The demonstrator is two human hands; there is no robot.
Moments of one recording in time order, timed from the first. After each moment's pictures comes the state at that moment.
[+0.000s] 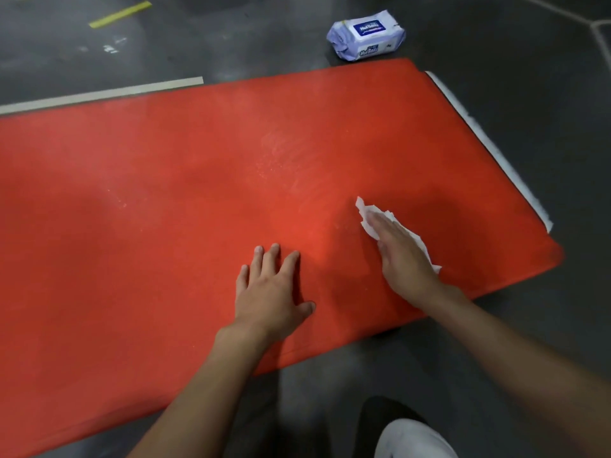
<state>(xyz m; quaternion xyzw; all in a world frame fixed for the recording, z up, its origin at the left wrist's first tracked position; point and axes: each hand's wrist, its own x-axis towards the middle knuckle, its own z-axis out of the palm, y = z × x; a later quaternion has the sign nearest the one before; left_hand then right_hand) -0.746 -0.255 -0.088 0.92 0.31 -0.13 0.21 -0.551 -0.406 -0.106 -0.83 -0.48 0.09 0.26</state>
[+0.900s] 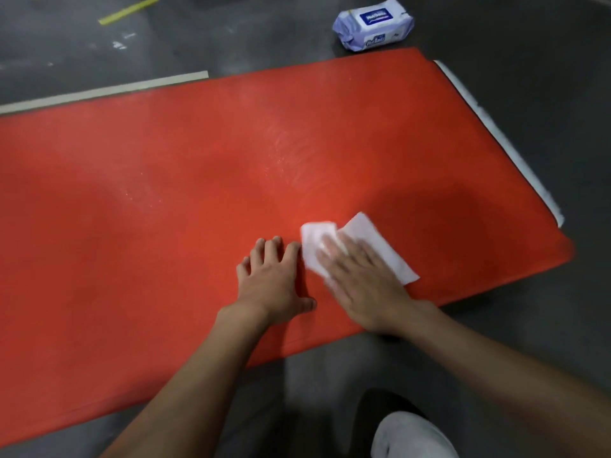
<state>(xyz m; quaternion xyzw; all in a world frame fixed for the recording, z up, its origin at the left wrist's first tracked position) -0.735 -0.252 -0.081 0.91 0.31 -0.17 0.19 -0.610 -0.397 -0.110 -0.80 -0.59 0.11 -0.02</state>
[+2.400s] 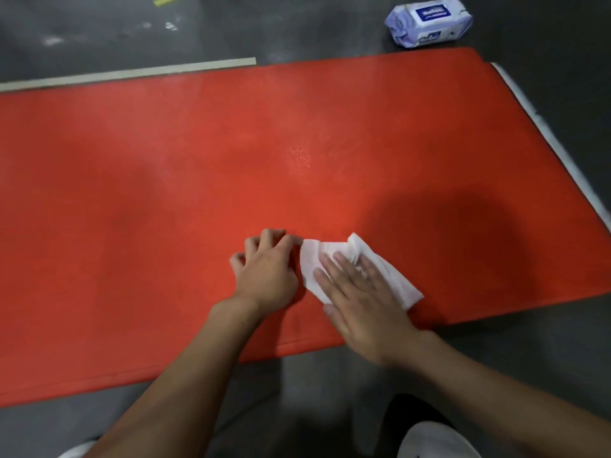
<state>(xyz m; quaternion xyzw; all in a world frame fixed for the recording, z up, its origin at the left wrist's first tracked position) -0.778 -0.219 -0.081 0.88 0.40 -0.05 0.25 -0.670 -0.382 -0.117 -0.76 -0.64 0.07 0.00</state>
